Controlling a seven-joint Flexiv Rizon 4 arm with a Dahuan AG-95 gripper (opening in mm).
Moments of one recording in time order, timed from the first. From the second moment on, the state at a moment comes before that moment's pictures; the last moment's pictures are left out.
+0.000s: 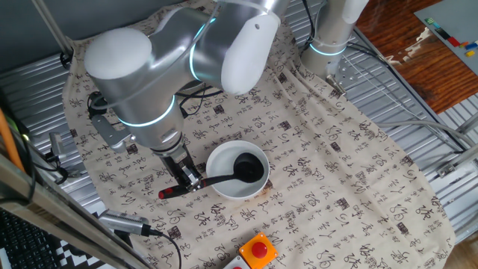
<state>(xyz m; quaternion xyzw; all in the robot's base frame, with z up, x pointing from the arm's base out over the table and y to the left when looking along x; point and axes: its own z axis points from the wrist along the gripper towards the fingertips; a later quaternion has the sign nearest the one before) 0.595 0.252 0.195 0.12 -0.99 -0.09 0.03</state>
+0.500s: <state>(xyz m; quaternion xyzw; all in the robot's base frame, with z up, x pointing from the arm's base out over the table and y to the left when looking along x) 0.596 0.251 0.194 0.11 -0.99 -0.12 0.01</state>
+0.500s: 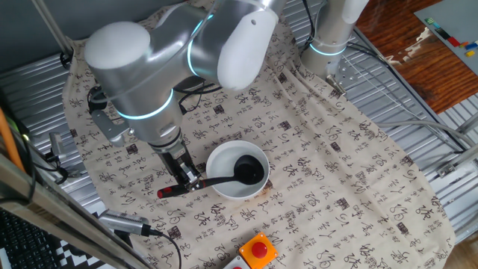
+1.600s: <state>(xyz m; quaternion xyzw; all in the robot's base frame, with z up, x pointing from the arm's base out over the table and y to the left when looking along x) 0.603 0.243 0.182 0.12 -0.99 -0.13 0.01</state>
